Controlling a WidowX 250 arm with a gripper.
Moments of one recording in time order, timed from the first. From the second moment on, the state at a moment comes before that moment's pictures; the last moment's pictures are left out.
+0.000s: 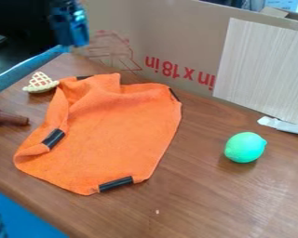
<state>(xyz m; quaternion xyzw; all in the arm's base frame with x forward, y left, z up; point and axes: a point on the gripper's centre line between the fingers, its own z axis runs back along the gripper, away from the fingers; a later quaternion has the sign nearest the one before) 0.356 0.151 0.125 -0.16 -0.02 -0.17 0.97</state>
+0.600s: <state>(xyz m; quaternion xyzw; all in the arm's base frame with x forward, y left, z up) 0.327 0.109 0.186 -0.09 -0.02 -0.19 0.98</state>
